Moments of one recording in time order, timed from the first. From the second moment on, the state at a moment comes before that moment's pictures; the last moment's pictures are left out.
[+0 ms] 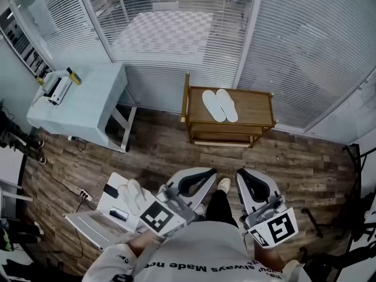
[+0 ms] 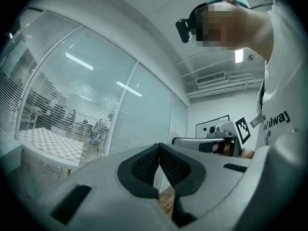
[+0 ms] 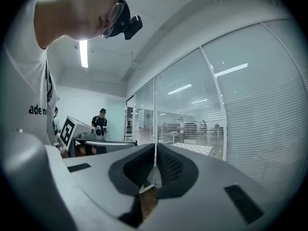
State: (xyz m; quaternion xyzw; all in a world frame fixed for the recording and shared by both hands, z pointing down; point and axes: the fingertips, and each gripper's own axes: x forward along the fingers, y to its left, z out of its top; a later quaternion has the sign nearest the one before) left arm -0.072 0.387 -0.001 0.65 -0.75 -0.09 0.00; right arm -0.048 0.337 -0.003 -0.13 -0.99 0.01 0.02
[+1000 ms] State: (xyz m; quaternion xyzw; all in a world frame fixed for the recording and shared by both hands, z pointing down) left arm -0.185 0.249 -0.003 0.62 -0.78 -0.09 0.02; right arm -0.154 0.184 -0.011 -0.12 -0.99 0.02 0.01
